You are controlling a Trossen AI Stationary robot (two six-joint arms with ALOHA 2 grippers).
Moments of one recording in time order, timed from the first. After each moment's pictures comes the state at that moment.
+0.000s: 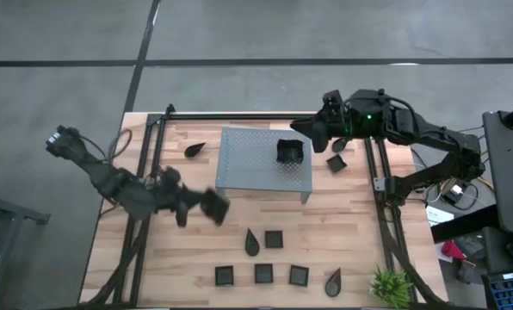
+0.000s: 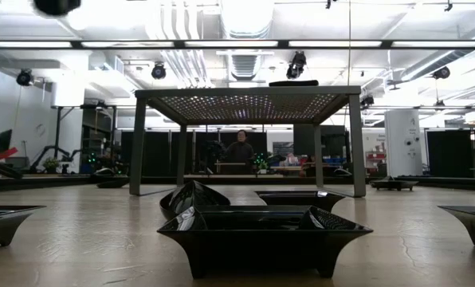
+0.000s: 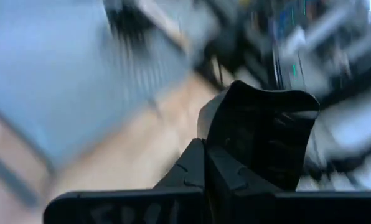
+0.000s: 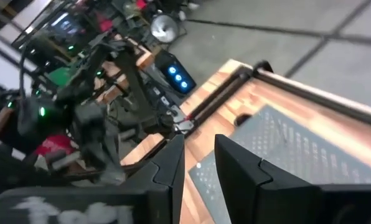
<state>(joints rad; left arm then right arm) -0.61 0.90 0.94 -0.48 -0.76 -1.02 -0.15 1.25 1.51 -0.54 0.08 0.67</state>
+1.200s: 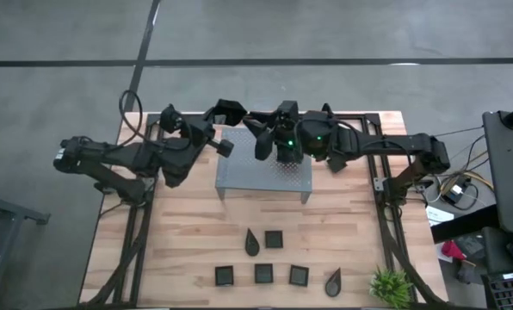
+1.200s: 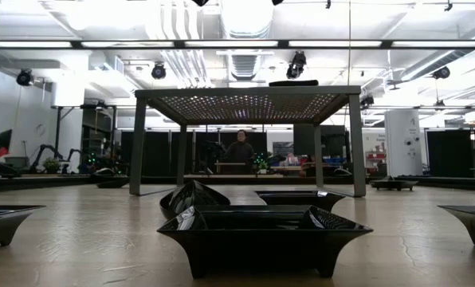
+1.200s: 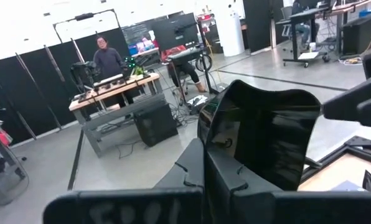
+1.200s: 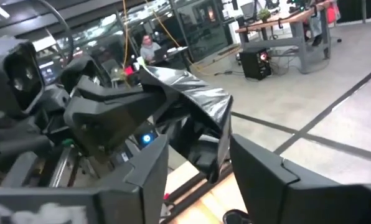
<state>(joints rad) -0.18 1.27 1.40 -0.26 -1.34 0.06 -0.03 1.59 1.56 0.00 0.45 0.42</state>
